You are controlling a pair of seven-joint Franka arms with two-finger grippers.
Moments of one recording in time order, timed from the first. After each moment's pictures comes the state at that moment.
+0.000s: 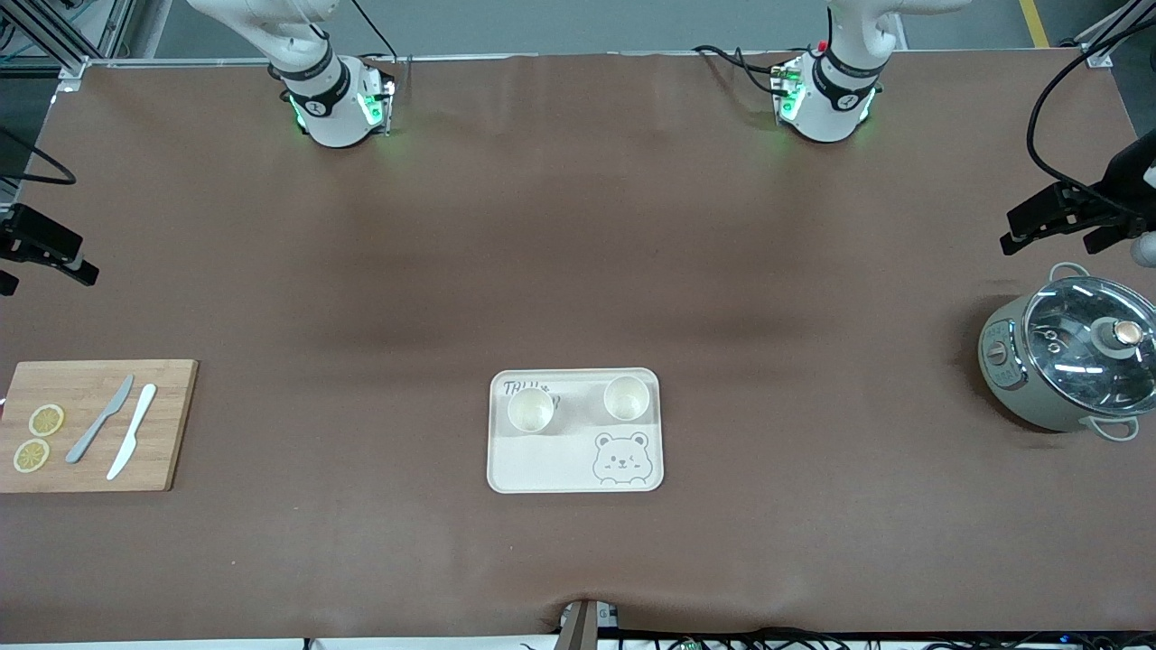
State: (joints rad) left arm -0.08 0.05 0.06 -1.47 -0.04 1.53 -0.04; right arm -0.15 0.07 0.05 -1.44 0.12 1.64 -0.16
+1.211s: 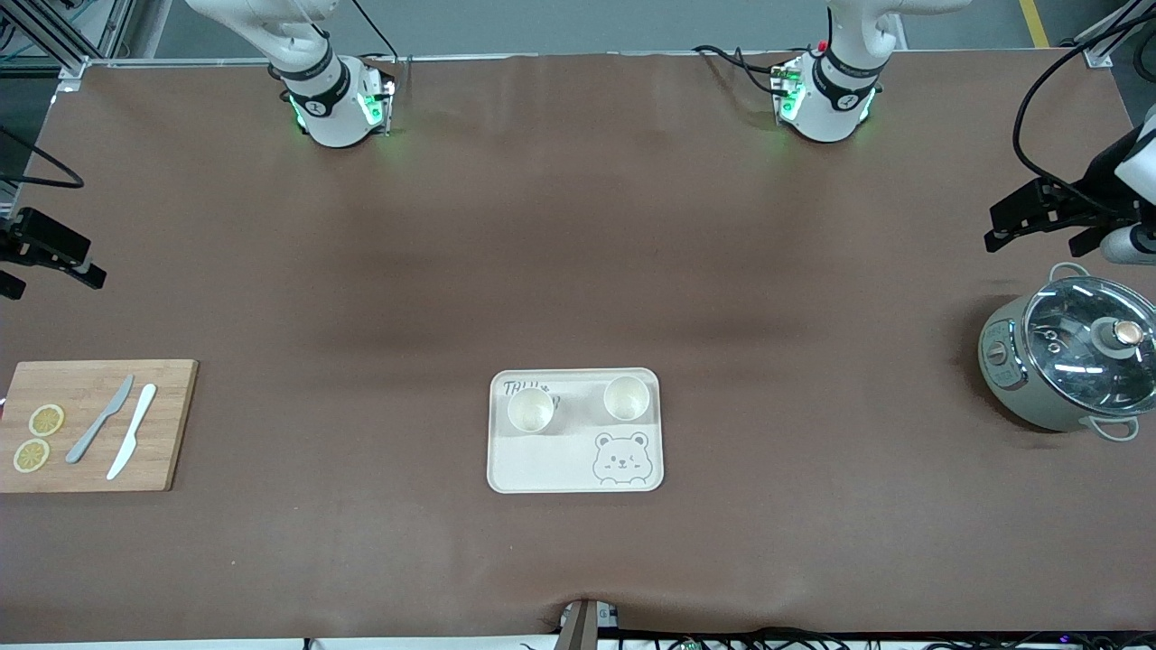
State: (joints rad) left arm -0.09 0.05 0.03 -1.47 -0.04 1.53 0.01; right arm -0.06 0.08 -0.04 -1.43 0.12 1.64 -0.16
